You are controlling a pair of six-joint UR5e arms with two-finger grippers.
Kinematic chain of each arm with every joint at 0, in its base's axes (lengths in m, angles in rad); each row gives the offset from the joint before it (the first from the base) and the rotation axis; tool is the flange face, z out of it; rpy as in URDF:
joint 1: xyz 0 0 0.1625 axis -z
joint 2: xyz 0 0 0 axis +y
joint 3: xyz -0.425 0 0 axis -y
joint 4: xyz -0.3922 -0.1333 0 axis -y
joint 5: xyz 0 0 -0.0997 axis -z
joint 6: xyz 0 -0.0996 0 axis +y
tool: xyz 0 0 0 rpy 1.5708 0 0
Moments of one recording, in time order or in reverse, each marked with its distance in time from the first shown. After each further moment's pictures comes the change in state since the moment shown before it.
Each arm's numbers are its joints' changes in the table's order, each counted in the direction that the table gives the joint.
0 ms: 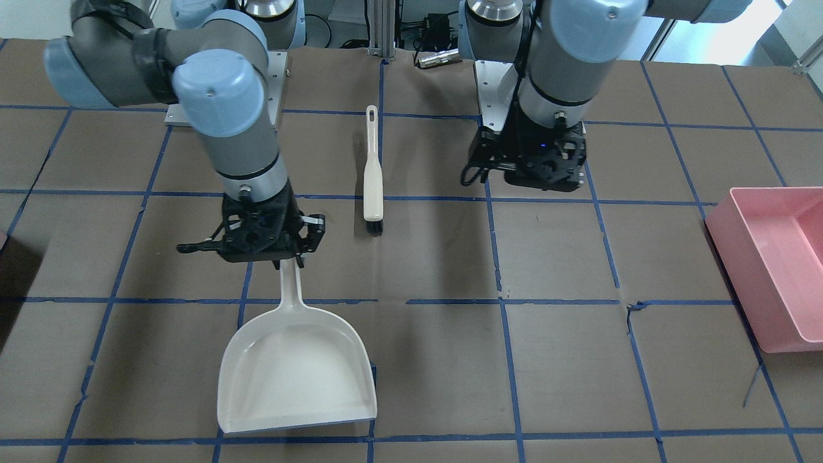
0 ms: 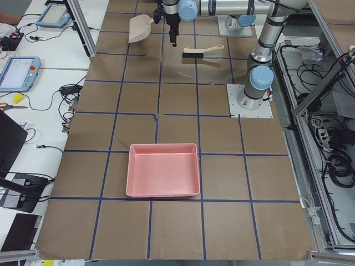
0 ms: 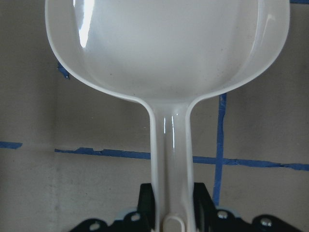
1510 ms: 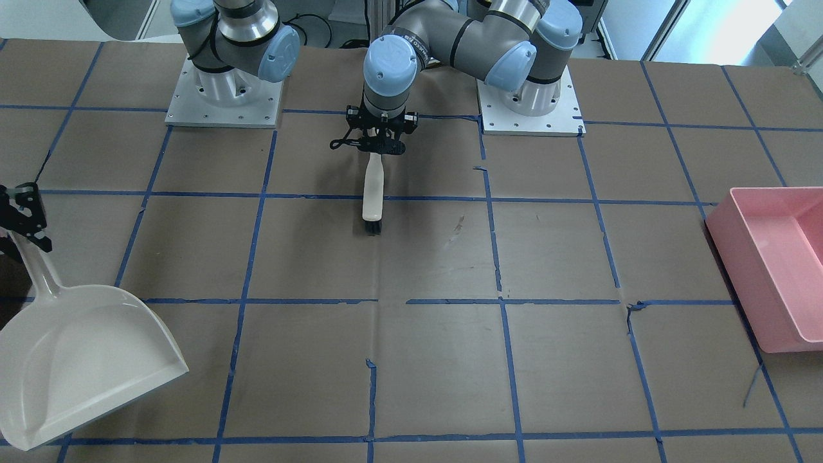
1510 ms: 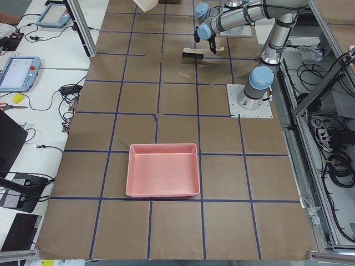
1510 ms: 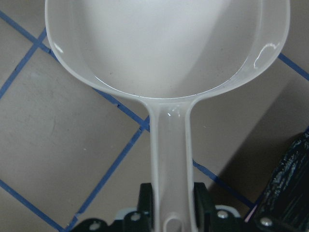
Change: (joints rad) left arm 0.544 0.073 -0.484 0.326 -0.289 0.566; right arm 0.677 0.080 -0.070 0.263 0.129 1.057
